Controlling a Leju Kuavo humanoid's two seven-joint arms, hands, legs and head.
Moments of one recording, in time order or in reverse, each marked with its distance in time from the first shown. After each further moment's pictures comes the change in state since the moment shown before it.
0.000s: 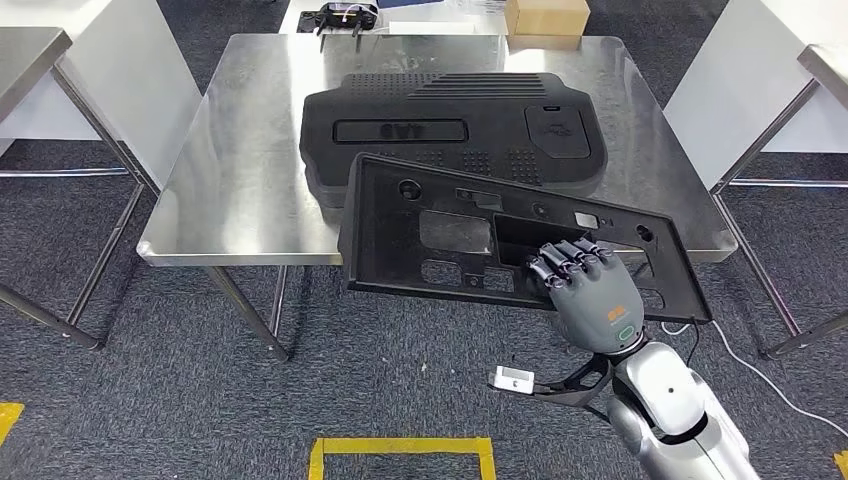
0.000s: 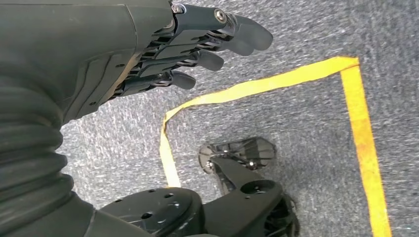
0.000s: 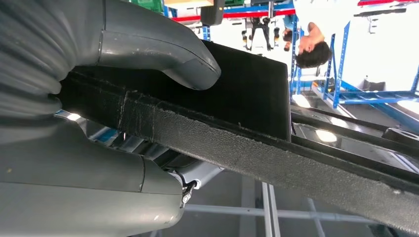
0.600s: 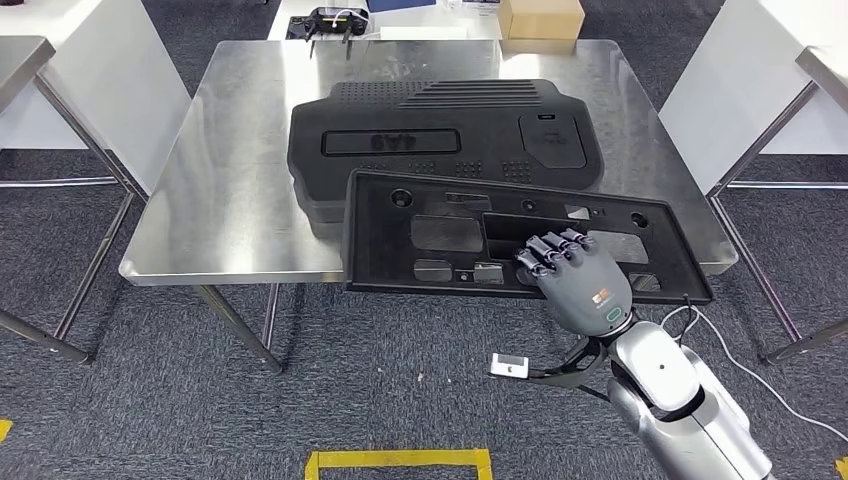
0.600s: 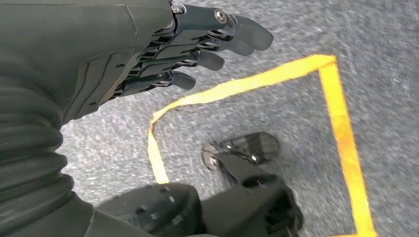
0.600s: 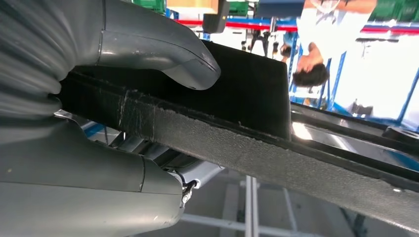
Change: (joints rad) left arm -0.001 0.002 0.002 0.000 -0.008 -0.001 -0.003; right arm -0.081 -0.051 0.070 0.072 0.019 0.042 0.015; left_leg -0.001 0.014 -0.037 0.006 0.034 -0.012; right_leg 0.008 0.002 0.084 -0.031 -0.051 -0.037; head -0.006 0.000
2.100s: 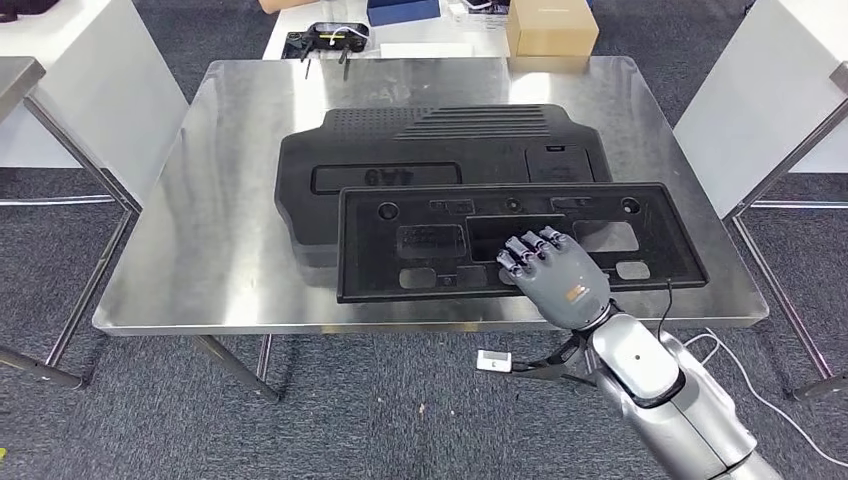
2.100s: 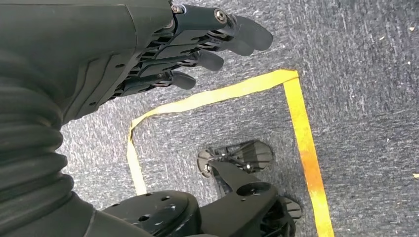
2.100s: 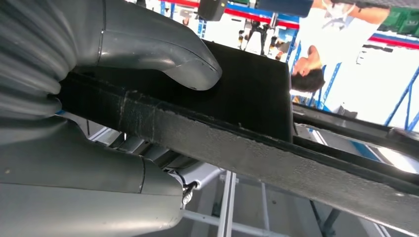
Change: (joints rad) left arm -0.003 0.000 0.014 -0.001 -0.019 0.006 0.000; right arm -0.085 0.006 0.087 0.098 0.148 -0.021 0.036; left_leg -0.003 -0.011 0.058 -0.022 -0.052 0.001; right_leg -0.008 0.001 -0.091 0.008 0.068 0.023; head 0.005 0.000
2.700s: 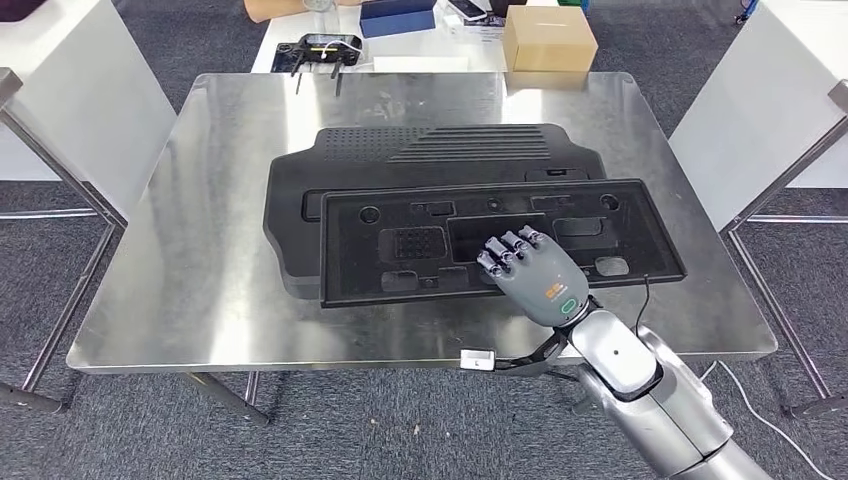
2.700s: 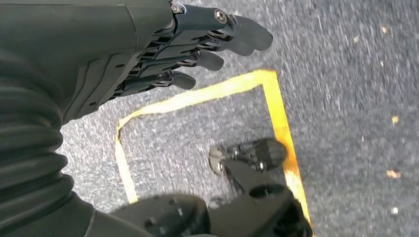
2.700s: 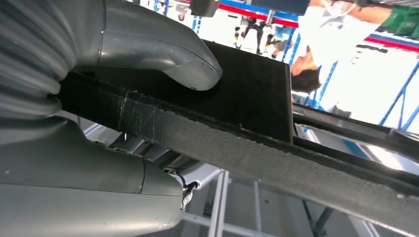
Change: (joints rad) left arm 0.002 0.010 0.010 -0.001 0.000 -0.009 0.004; right arm -0.038 0.039 0.039 0.050 0.034 -0.018 0.010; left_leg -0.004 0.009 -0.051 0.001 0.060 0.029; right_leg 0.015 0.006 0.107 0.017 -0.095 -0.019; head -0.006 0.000
